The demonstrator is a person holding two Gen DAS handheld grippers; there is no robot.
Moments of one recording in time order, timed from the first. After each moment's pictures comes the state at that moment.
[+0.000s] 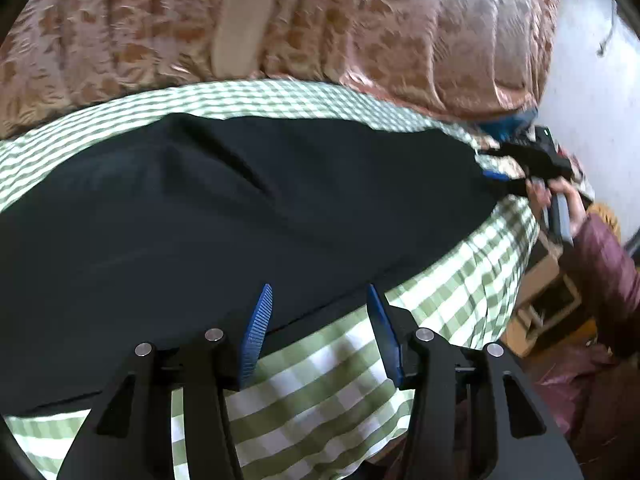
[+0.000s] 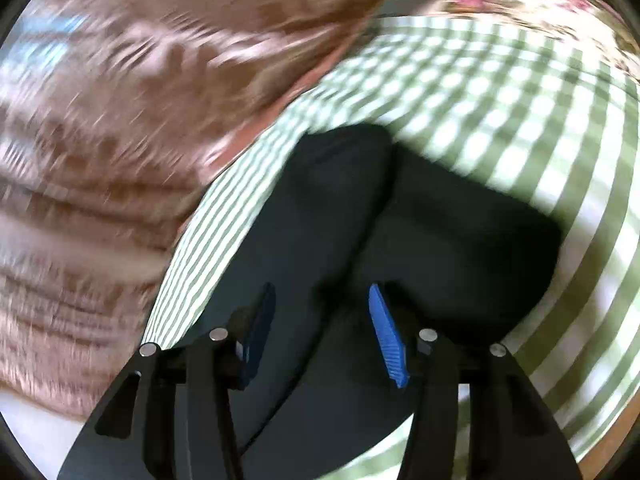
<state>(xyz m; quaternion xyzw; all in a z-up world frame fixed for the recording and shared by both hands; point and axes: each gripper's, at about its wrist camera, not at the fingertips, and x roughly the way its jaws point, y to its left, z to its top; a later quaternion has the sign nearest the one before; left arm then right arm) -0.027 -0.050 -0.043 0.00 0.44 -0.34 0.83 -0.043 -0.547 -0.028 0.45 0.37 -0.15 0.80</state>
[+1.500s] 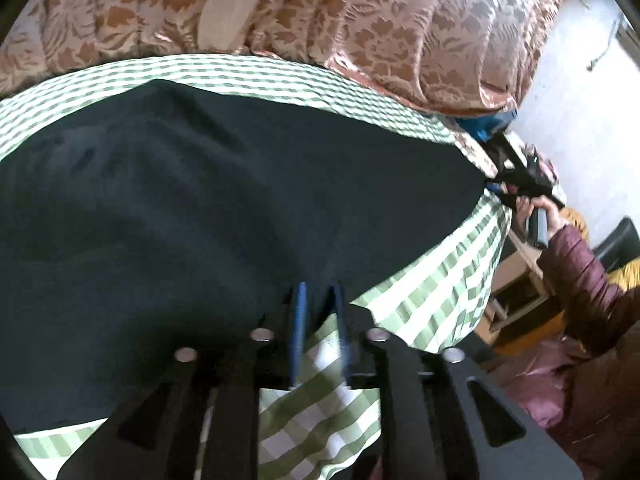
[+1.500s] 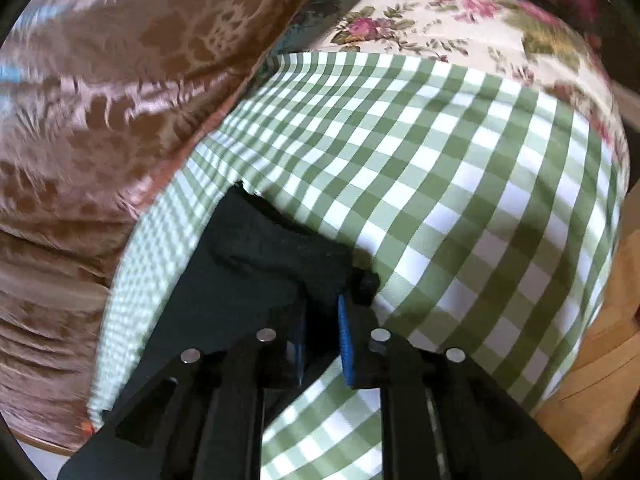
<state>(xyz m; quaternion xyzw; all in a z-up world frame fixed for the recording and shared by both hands) -0.010 -0.025 -0.050 -0.06 0.47 -0.39 0.79 -0.094 -0.587 -0.027 0.40 0.39 -0.25 0.79</state>
